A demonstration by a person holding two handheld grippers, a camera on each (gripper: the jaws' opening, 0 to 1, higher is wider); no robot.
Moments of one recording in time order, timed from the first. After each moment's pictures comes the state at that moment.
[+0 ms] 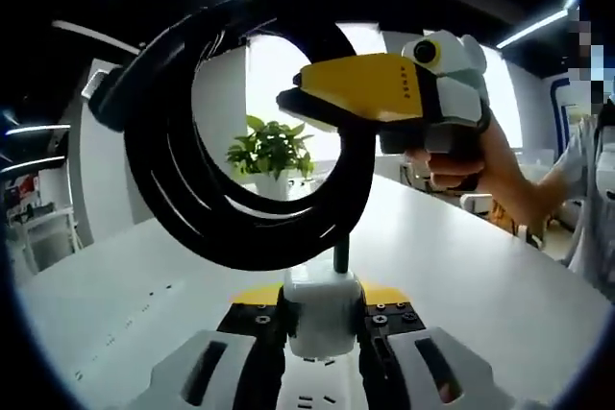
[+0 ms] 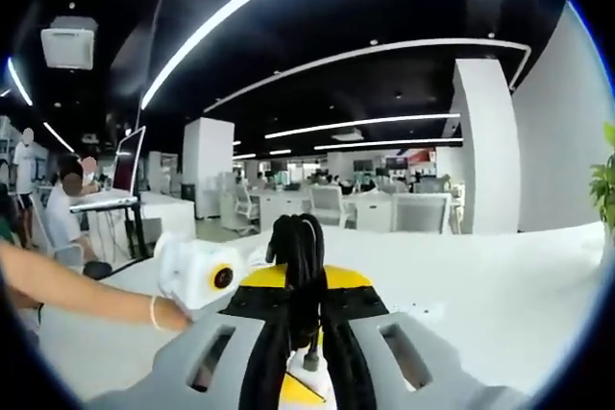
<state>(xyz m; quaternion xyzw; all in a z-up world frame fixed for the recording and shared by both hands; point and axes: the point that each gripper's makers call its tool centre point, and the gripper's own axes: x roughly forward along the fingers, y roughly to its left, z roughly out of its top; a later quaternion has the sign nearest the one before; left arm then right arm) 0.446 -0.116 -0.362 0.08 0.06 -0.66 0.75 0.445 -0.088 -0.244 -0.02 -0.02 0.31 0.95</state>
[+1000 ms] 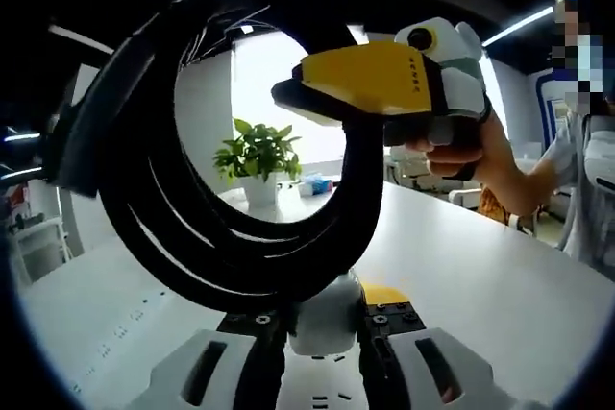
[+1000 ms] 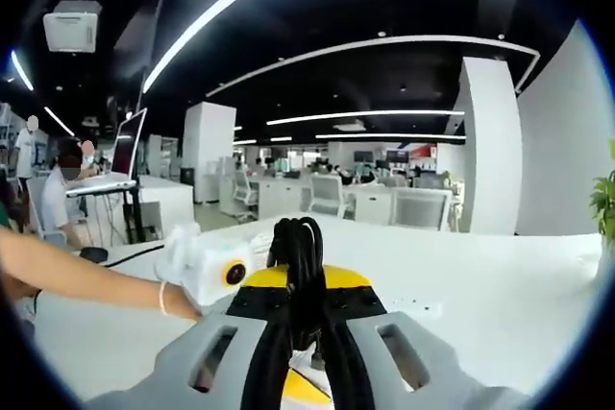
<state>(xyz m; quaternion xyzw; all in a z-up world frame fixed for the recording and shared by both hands) 0.445 -0.119 -0.368 0.09 0.04 -0.68 0.73 0.446 -0.073 -0.253 -0.05 0.00 0.31 0.95</state>
